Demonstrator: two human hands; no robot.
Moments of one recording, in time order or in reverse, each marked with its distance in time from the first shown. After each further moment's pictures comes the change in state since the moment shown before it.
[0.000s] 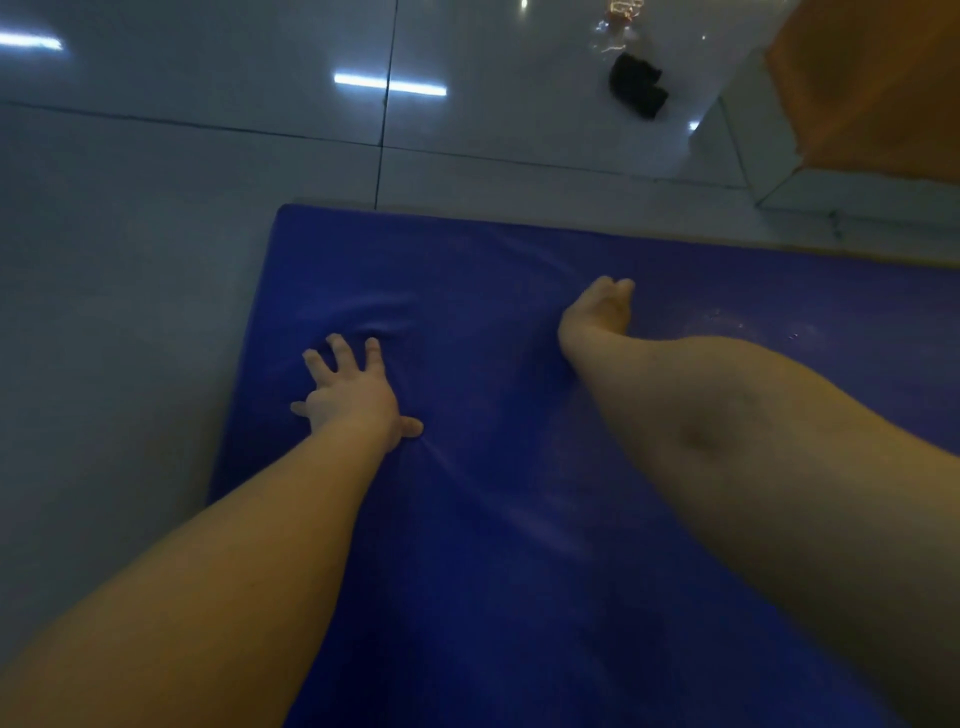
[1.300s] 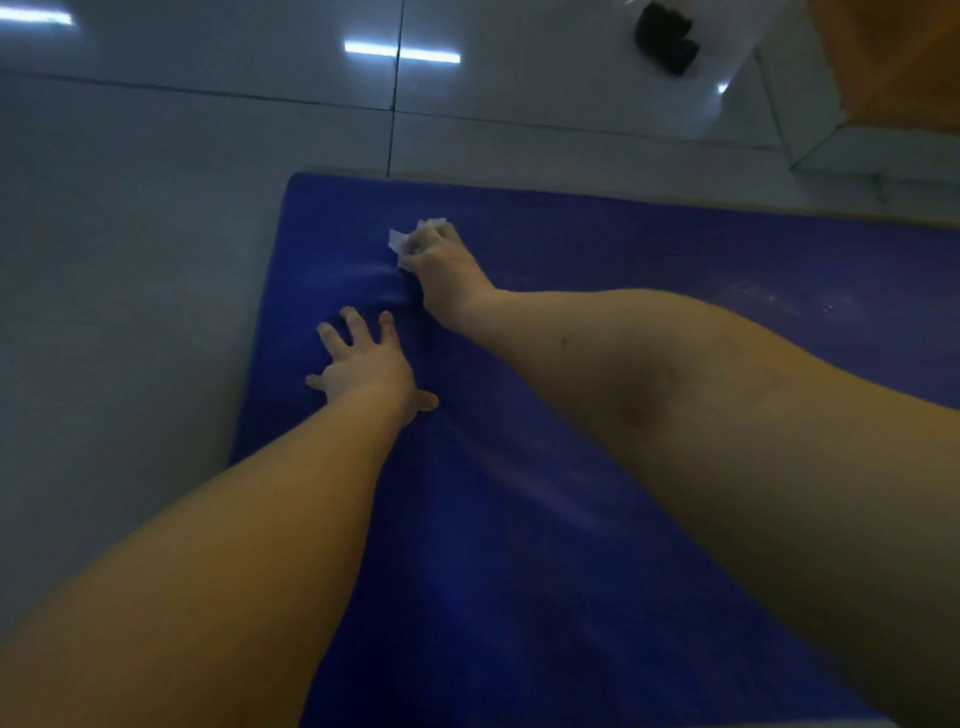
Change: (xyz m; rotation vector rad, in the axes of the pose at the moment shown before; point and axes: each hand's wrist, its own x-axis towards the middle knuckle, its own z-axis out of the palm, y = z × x) left_hand 0.003 0.002 0.001 -0.035 -0.022 -0.017; right_hand -0.077 -0.122 0.039 -0.085 -0.282 -1.076
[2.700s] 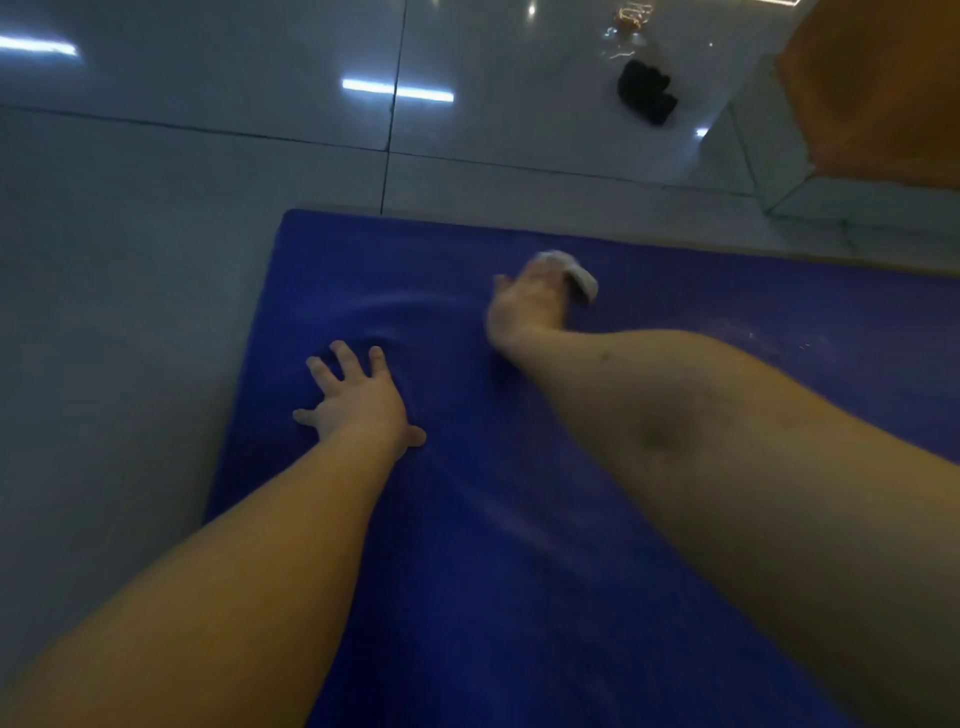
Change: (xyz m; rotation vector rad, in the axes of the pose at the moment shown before) left_hand 0.003 0.000 0.000 -0.029 -0.008 -0.002; right_hand -0.026 0.060 -0.017 -0.054 -0.041 0.808
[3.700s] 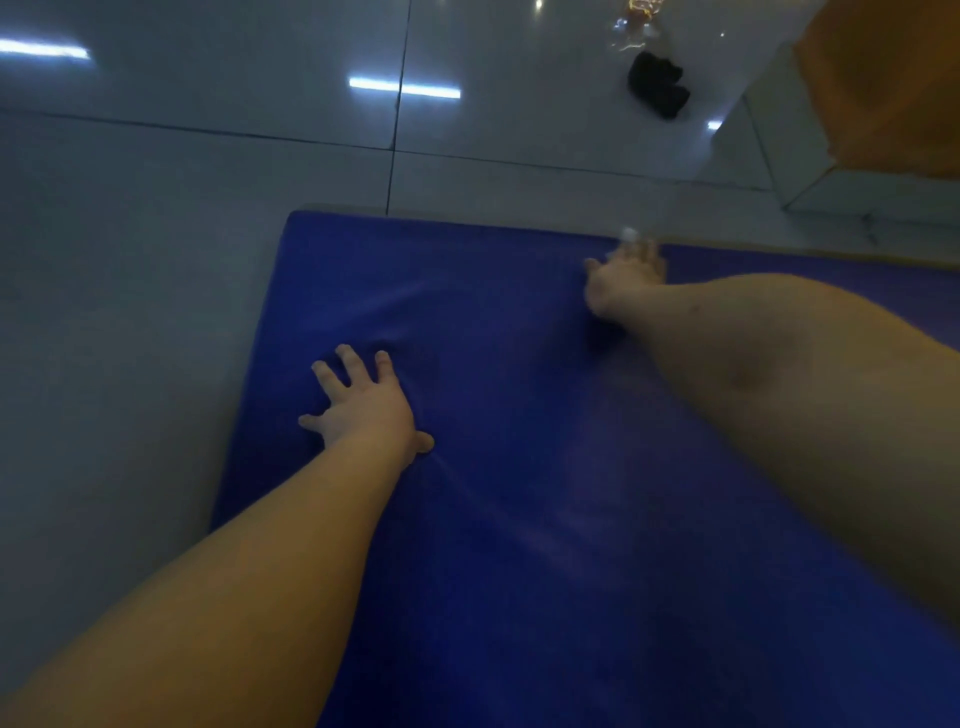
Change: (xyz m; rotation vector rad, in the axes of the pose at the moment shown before) left_hand 0.000 0.005 0.005 0.006 -0.002 -0.003; right_hand 0.085 0.104 -0.019 0.041 -0.108 0.107
